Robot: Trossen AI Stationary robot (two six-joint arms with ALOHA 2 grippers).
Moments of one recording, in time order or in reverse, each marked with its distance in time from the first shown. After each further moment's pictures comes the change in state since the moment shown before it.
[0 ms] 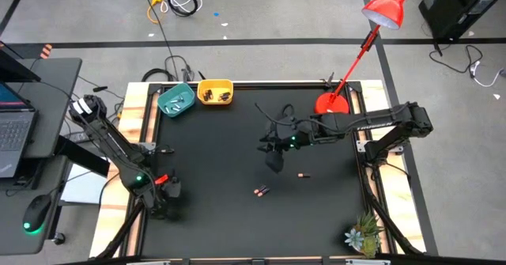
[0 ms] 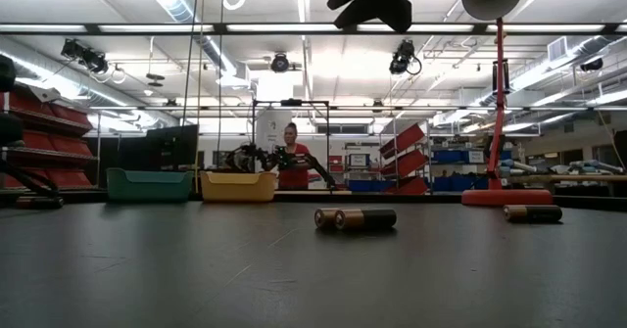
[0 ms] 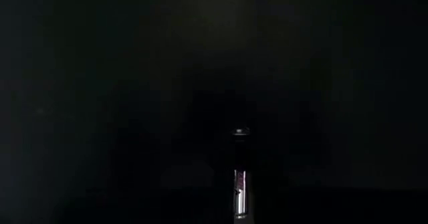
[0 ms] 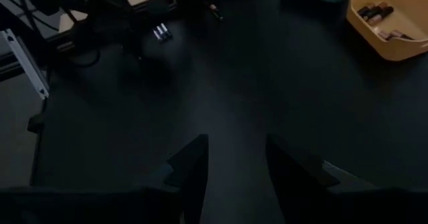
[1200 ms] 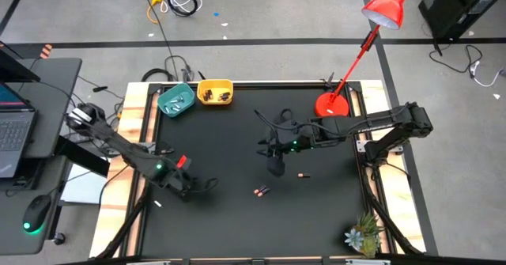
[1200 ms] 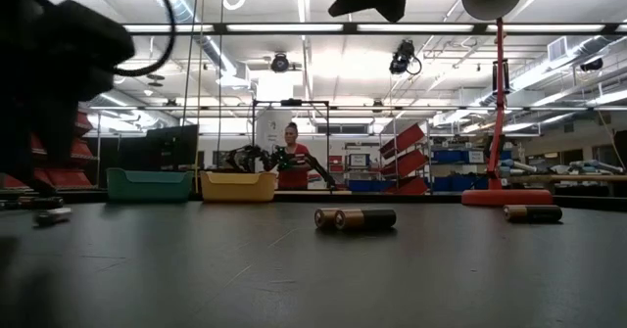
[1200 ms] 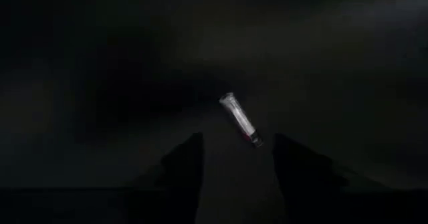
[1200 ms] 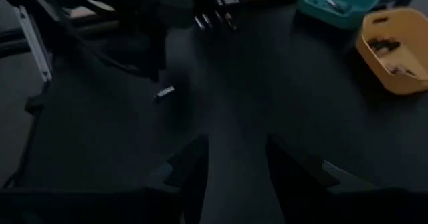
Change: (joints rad) left arm 0.369 0.086 0.202 0.010 -0.054 -1.008; right arm 0.030 0.003 0.001 0.034 0.022 -0.129
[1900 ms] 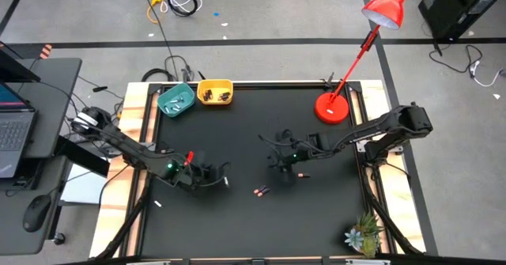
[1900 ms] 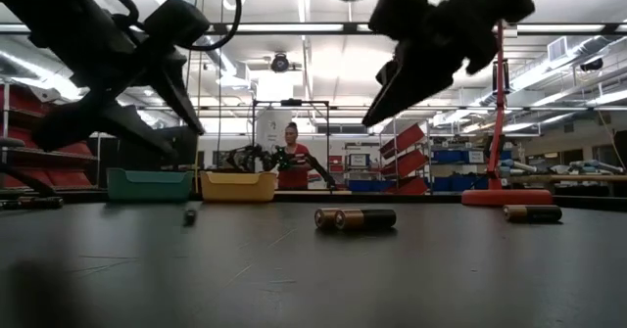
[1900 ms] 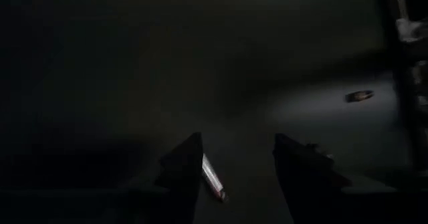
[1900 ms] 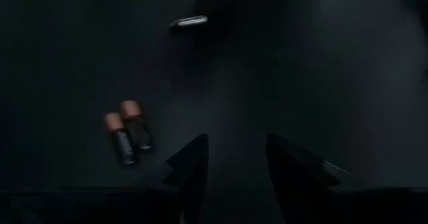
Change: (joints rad) left arm 0.090 0.108 0.001 0.328 -0.446 0.089; right arm -0.011 0.002 -0.465 0.344 -0.105 -0.276
